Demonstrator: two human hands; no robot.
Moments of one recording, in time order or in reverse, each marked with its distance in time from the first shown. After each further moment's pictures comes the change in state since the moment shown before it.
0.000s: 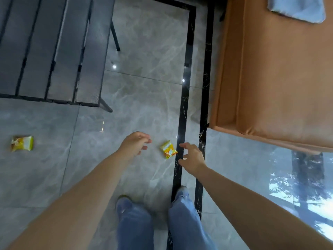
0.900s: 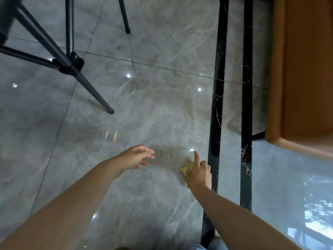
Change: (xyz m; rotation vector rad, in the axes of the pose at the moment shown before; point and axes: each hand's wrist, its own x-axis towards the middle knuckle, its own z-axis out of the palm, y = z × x) left_hand 0.251 -0.128 -0.029 0.241 -0.165 0.006; right_hand 0.248 0.103 0.204 -0.360 0.175 0.101
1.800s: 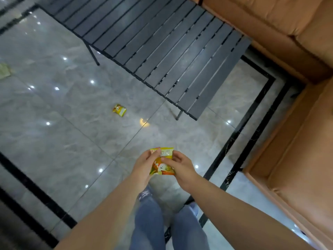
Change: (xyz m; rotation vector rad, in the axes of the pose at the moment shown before) left_hand -0.500 0.032 -0.021 -1.207 0.421 0.094; right_hand -0.444 -0.197 -0.310 0.936 -0.719 -0.150
